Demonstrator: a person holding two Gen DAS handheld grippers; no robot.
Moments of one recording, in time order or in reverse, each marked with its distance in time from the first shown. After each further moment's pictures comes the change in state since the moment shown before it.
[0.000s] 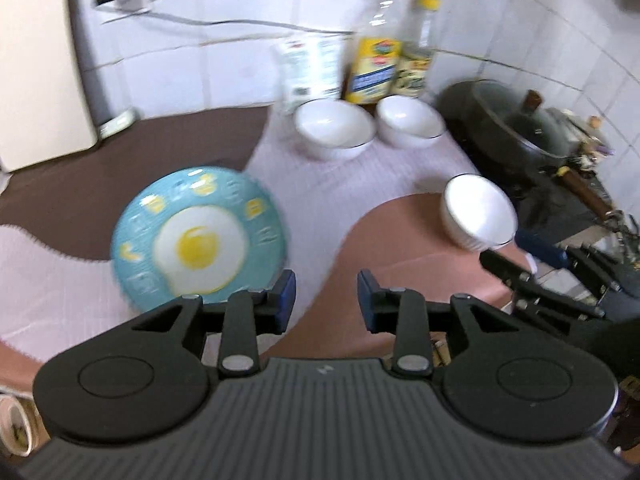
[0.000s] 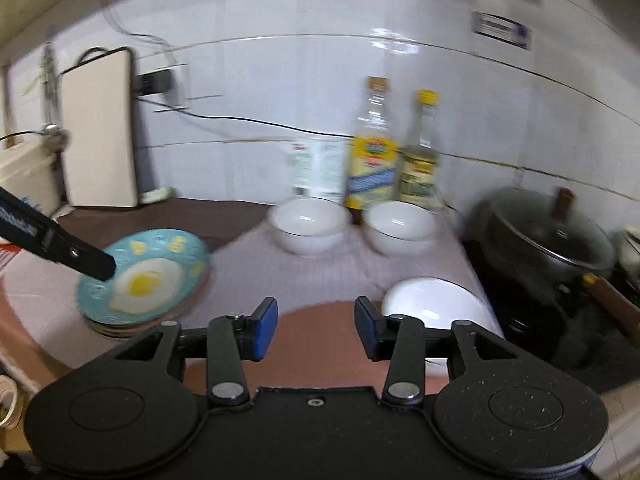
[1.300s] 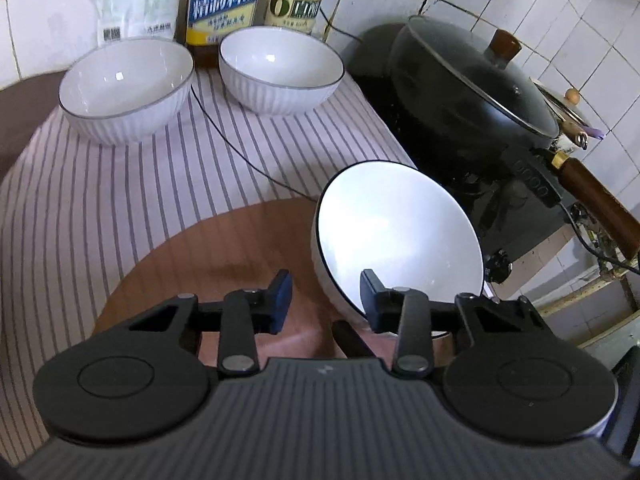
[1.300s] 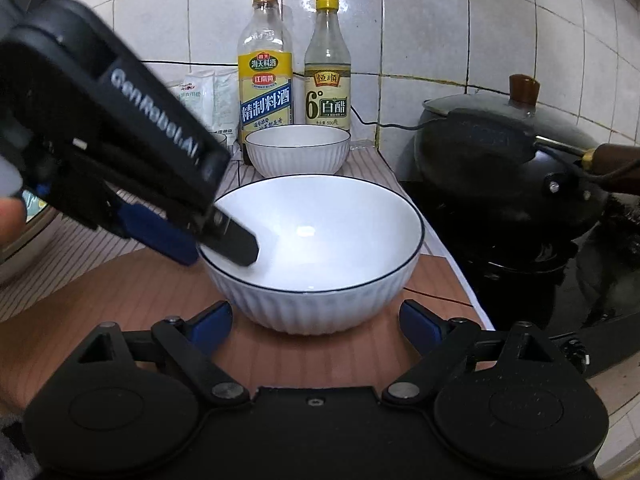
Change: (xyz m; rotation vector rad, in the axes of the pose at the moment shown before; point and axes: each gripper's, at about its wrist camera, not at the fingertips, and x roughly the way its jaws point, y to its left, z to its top) left arm 0.211 -0.120 0.023 -0.006 0.089 -0.203; right arm 0.112 -0.091 -0.072 0.079 -0.018 -0.063
